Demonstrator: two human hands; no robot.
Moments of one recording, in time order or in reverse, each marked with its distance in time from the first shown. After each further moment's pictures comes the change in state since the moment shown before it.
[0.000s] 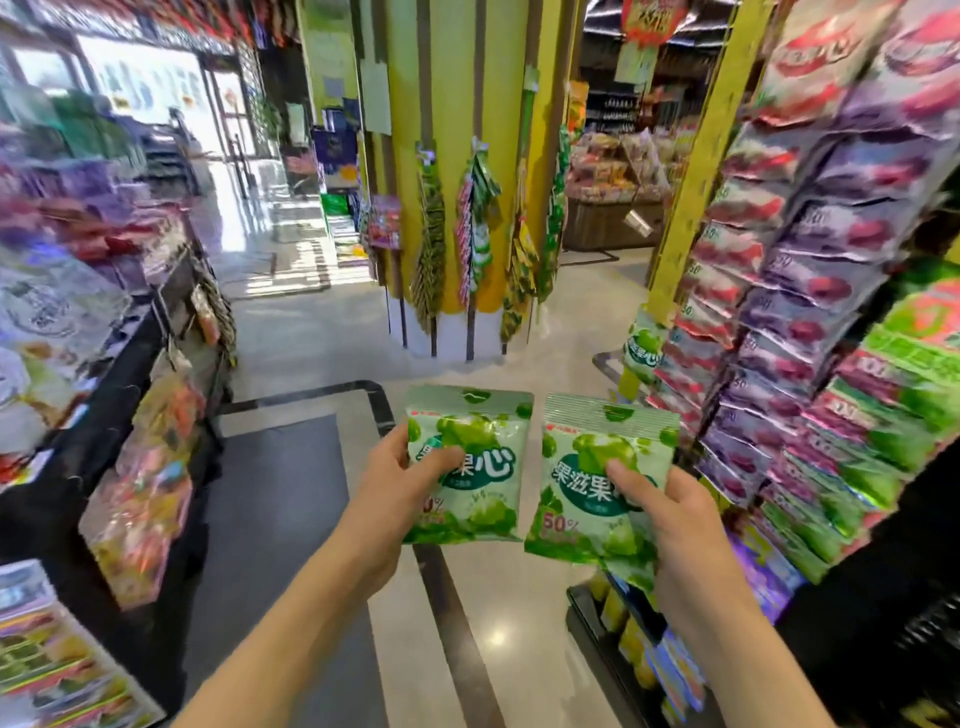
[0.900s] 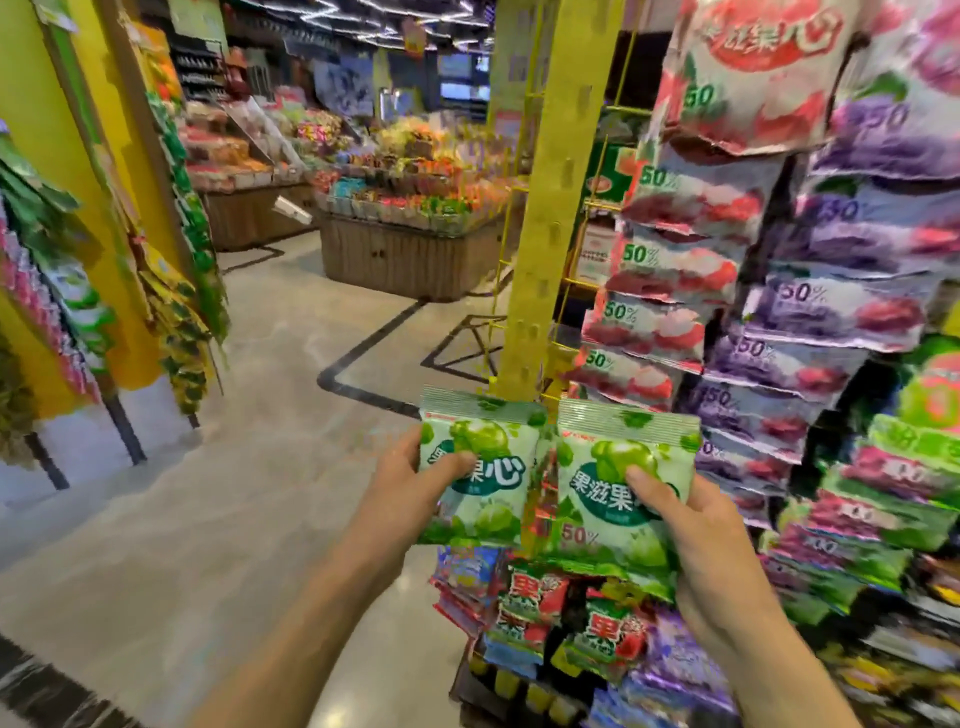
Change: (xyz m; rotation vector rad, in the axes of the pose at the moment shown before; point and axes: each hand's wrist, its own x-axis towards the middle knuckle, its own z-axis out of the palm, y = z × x) left_hand 0.432 0.011 0.174 0.104 -0.796 -0.041; right_hand 0.272 -0.028 -0.001 -0.167 0.755 -0.233
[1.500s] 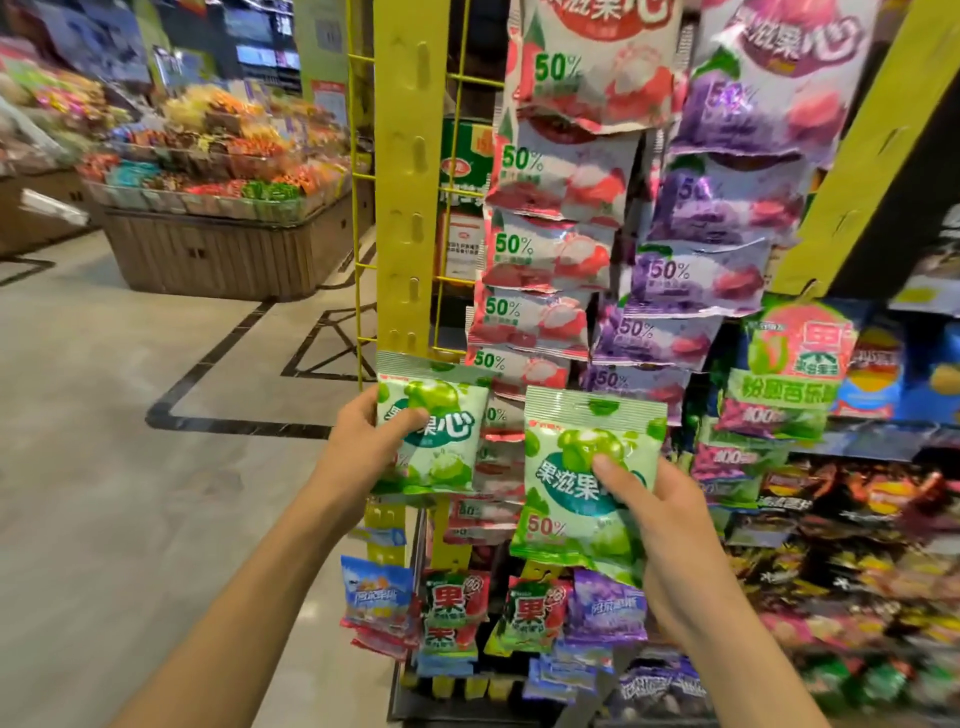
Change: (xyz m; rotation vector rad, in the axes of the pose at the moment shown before) left_hand 0.109 0.007 0.052 0.046 -0.278 0.036; right_hand -0.004 -0.010 -0.012 -0.068 0.346 -0.027
